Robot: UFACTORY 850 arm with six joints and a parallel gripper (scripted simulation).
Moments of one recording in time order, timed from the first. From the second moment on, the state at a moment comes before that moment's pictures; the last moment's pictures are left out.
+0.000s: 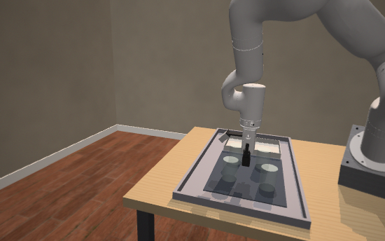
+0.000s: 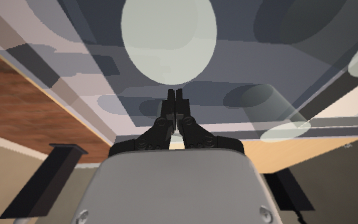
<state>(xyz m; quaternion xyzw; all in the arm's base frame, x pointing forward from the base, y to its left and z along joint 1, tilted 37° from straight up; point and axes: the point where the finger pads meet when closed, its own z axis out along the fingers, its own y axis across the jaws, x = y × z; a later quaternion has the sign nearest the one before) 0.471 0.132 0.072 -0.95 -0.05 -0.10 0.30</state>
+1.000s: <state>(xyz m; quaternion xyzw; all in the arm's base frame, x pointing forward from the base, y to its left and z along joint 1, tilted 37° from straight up) 0.471 0.130 0.075 -0.95 -0.05 -0.10 0.30</state>
